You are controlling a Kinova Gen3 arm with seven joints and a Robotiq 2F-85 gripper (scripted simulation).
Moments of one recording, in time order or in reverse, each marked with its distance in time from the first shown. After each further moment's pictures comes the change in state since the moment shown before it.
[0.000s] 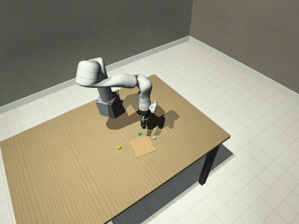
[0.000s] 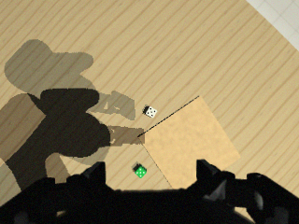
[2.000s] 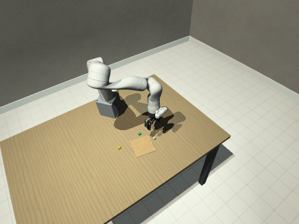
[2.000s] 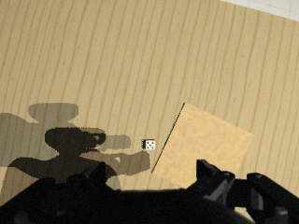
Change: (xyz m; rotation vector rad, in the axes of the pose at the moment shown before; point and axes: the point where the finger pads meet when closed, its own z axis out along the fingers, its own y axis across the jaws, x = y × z) arm 0.056 0.003 0.012 -0.004 0.003 0.544
